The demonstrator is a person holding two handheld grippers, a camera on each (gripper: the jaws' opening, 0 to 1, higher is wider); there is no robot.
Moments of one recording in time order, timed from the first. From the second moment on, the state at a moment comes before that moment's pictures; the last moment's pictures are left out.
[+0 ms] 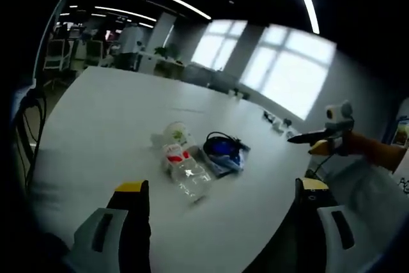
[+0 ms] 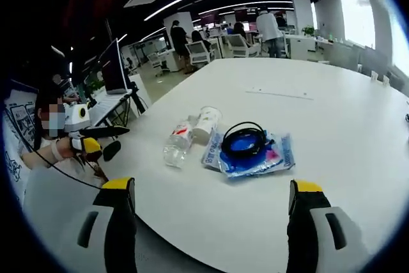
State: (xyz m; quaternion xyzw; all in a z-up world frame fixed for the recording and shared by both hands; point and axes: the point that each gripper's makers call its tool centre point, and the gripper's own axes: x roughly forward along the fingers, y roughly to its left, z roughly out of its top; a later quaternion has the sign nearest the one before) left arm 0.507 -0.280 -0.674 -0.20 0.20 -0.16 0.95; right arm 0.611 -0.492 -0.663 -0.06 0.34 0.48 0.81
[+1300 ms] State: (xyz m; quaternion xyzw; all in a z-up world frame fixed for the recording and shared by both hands) left arm 0.545 -0.249 -0.672 -0.23 0.18 -0.14 0.95; right arm 0.597 -0.369 -0.692 -0.11 0.36 0.57 0.73
